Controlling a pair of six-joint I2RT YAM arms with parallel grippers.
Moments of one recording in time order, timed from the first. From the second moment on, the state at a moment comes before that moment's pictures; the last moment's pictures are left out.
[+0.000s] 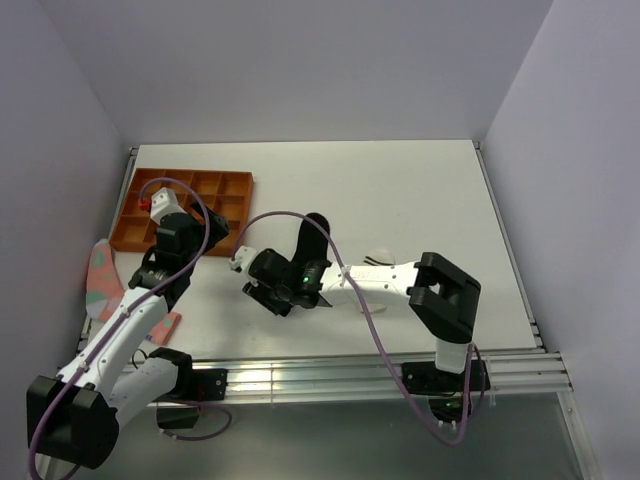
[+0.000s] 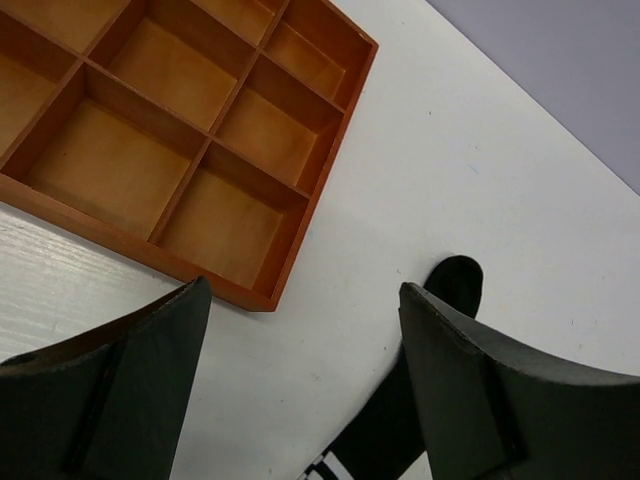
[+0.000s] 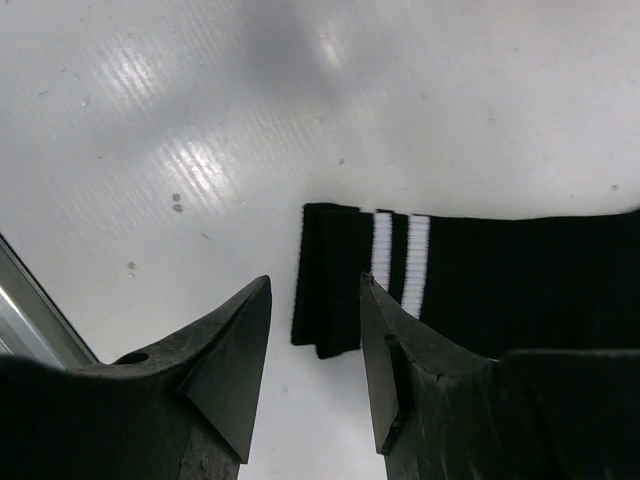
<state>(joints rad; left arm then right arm) -0.28 0.95 0.64 -0.12 -0.28 -0.74 1.16 1.81 1.23 -0.28 0.11 0.06</state>
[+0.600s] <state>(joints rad) -0.24 0.95 0.64 -0.09 -0.23 -0.75 1.19 1.88 1.23 -0.29 0.21 0.09</state>
